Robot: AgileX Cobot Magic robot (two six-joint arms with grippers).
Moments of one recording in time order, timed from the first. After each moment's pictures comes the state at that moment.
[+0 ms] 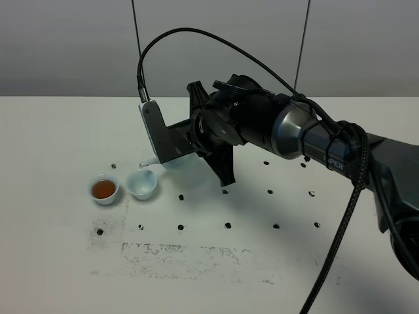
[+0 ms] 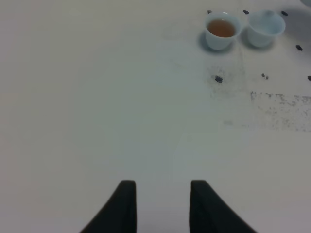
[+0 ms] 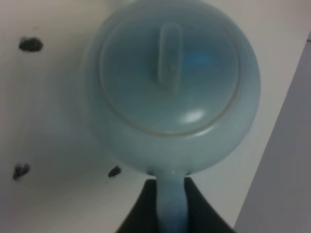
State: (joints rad) left arm -0.01 0.00 -0.46 -0.05 1.07 -0.06; right arm 0.85 2.19 -1.80 -0.33 0.70 -1.03
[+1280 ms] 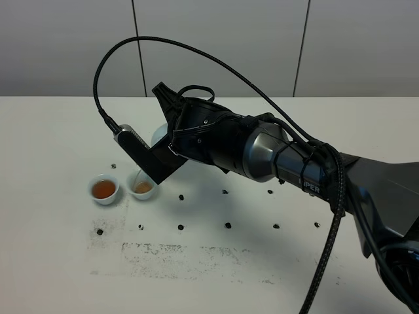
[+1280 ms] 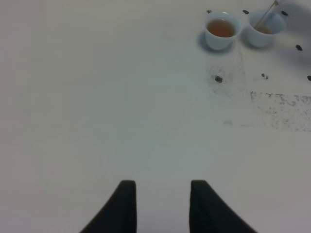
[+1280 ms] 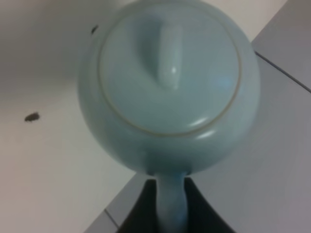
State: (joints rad) left arm -0.01 0.00 -0.46 -0.05 1.07 -0.06; right arm 0.96 2.20 -1.80 -0.79 0.71 -0.99
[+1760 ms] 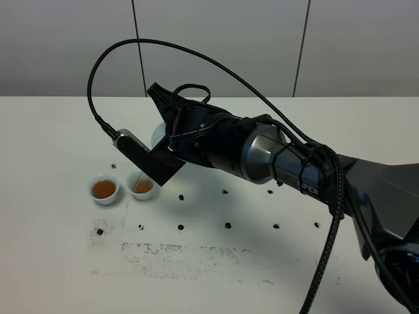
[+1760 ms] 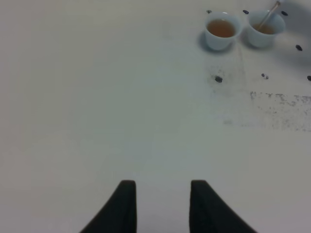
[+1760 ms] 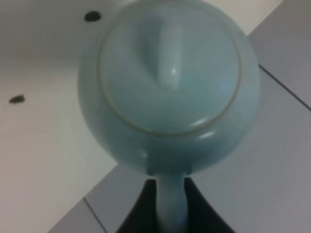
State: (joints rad) left arm -0.01 0.00 -0.46 -0.05 1.07 -0.06; right arm 0.97 2.20 -1.80 -0.84 0.71 -1.04
